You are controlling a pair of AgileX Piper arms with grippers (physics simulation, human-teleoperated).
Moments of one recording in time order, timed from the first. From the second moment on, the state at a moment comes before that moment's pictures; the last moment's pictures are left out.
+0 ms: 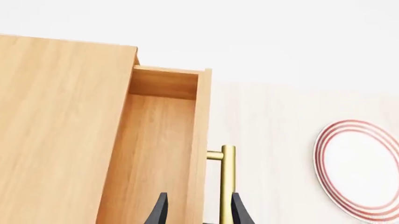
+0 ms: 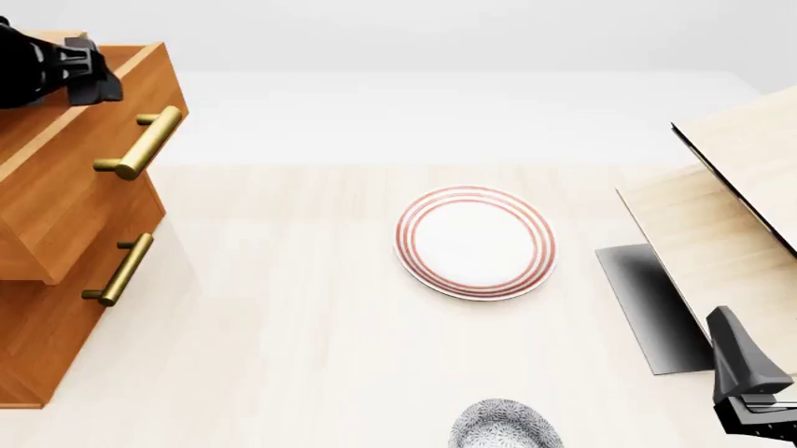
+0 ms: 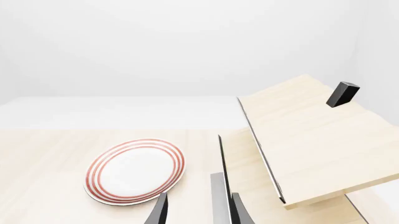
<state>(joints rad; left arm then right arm) 0.04 1.28 -1.36 0.81 -0.05 0.00 0.03 -0.01 -0.02 0.00</state>
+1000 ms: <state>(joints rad) -0.02 1.33 -1.29 0.75 -0.05 0.00 0.03 -0.01 -0.02 0.00</state>
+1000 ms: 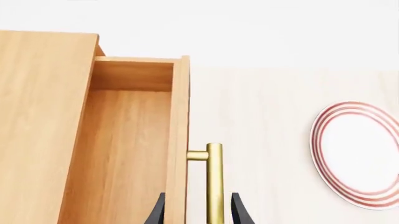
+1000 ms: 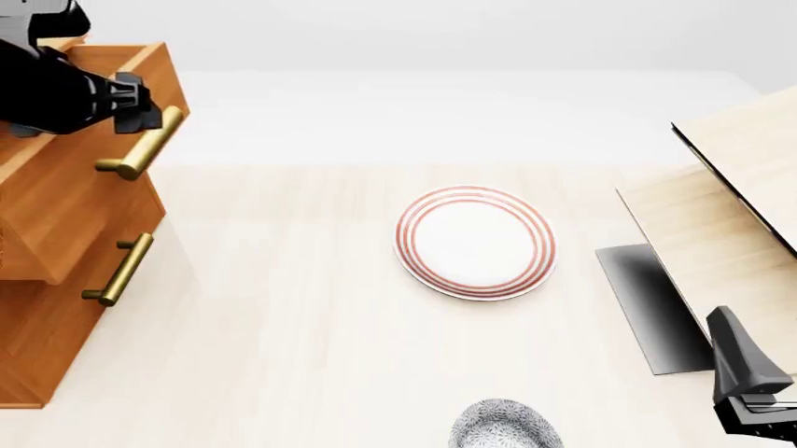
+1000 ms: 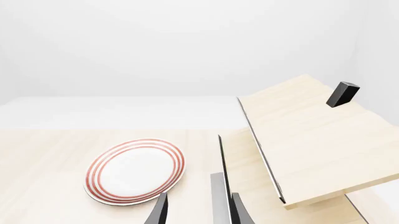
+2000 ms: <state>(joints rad) -0.21 1.39 -1.33 0.74 -0.04 0.00 0.03 -0.01 -0.02 0.00</state>
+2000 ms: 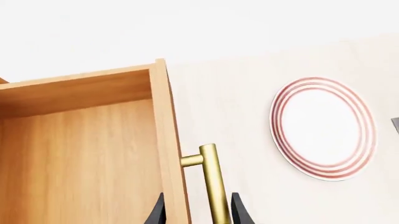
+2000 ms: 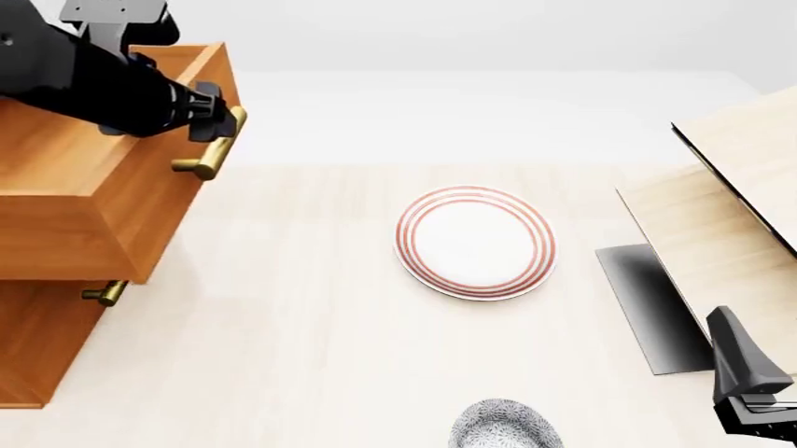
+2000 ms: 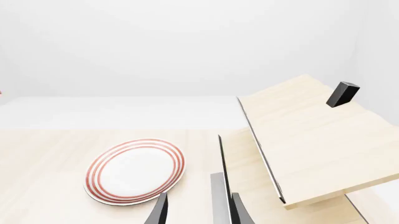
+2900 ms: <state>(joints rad) -0.29 1.42 -1.36 0.76 -0.08 0.00 0.03 -0.01 -0.02 0.00</state>
